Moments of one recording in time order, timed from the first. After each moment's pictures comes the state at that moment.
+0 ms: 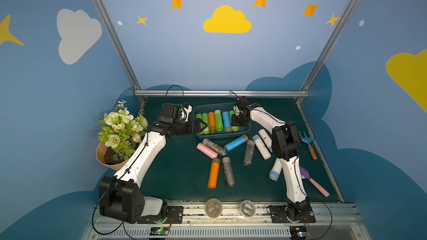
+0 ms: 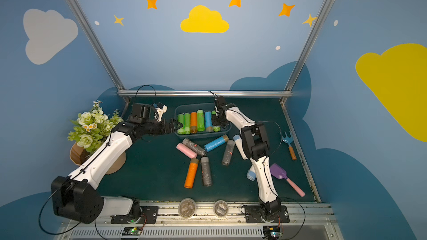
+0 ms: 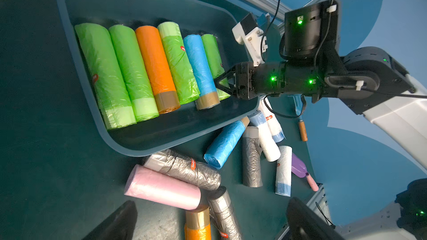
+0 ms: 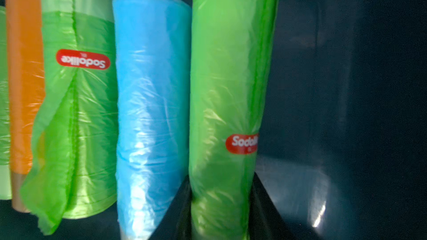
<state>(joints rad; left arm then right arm) -0.21 1.36 1.17 -0.60 0.52 -0.39 0.47 2.33 1.96 -0.78 -0.14 0.30</state>
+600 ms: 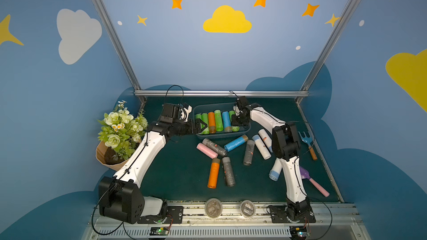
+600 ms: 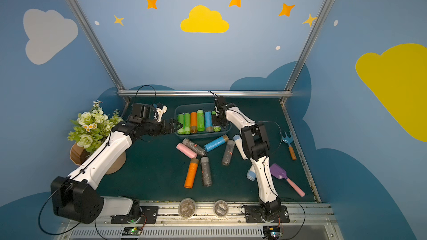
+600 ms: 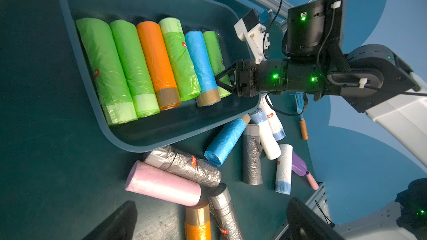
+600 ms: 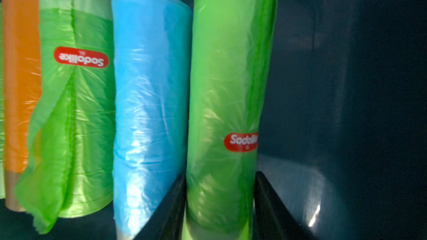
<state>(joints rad) -0.21 1.36 1.19 -0.62 0.51 -0.39 0.47 2.32 1.96 -0.78 -0.13 0.28</state>
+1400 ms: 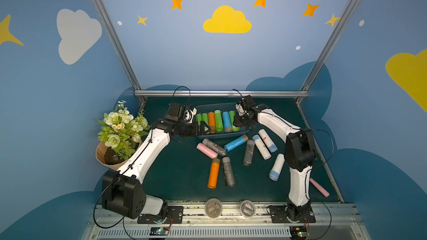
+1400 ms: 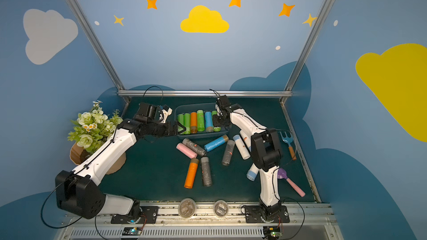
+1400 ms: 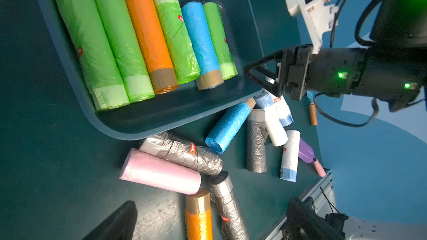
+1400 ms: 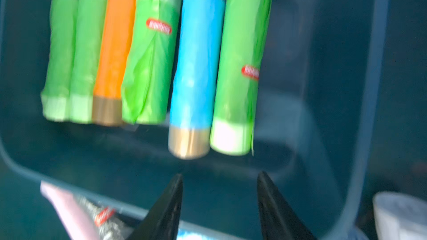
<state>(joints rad) -0.28 1.41 1.23 -0.72 0.47 -0.36 0.52 1.99 1.66 -0.73 -0.11 0.26</state>
